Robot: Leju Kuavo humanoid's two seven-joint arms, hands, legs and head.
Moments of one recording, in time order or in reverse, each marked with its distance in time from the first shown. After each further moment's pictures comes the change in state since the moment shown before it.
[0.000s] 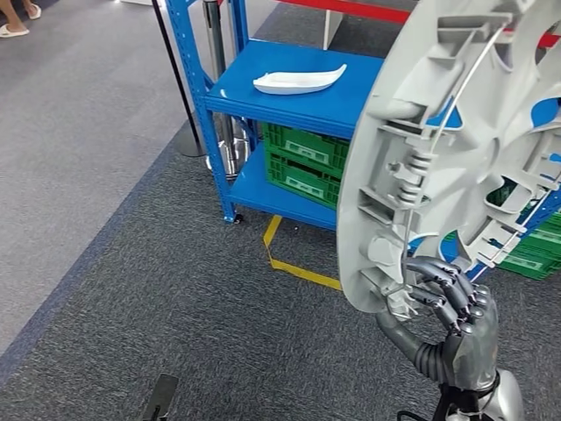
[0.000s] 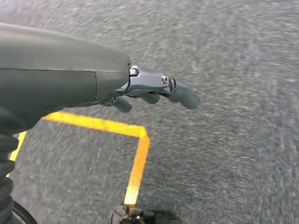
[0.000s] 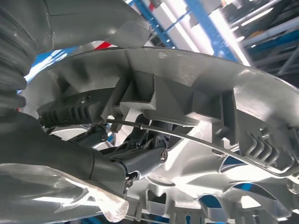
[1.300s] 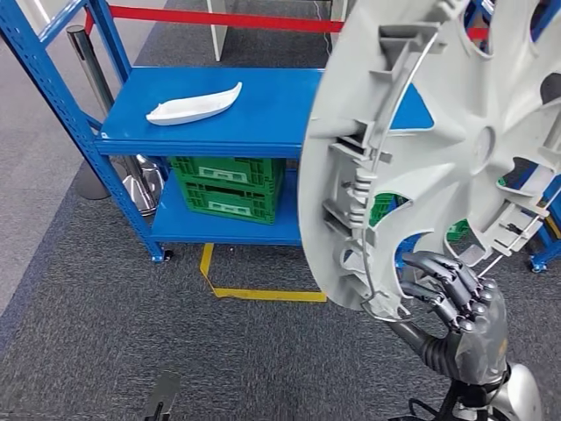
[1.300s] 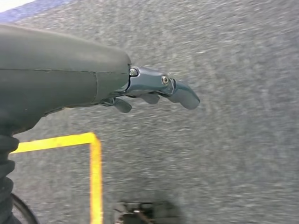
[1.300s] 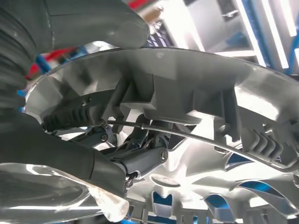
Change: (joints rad) left arm -0.011 -0.009 -0.025 0.000 0.028 -0.018 0.019; right arm -0.041 -0.115 0.032 -0.026 0.059 -0.031 0.100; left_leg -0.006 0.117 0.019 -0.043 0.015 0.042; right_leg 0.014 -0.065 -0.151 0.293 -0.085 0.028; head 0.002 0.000
